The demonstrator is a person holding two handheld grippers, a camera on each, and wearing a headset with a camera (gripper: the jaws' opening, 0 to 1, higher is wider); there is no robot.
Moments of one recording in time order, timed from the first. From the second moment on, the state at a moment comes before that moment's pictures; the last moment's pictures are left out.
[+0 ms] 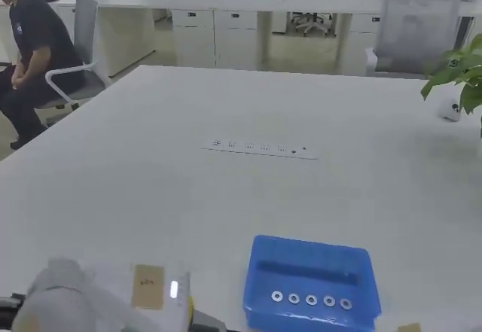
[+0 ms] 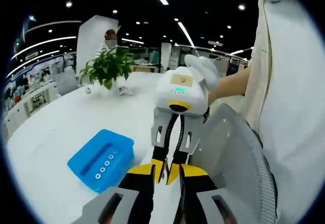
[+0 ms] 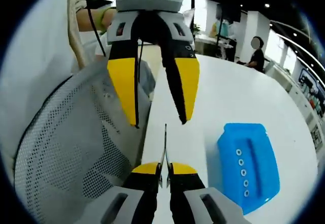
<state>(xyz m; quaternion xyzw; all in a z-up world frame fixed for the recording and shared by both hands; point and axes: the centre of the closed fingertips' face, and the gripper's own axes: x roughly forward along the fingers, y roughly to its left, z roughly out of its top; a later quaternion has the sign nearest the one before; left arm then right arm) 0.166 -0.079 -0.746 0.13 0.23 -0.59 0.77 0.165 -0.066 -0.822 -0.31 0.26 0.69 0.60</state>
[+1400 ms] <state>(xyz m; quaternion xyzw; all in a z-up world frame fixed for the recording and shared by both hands) 0.187 -0.046 -0.838 0.29 0.35 -0.58 0.67 0.210 -0.114 -0.801 -0.15 0.22 0.57 0.78</state>
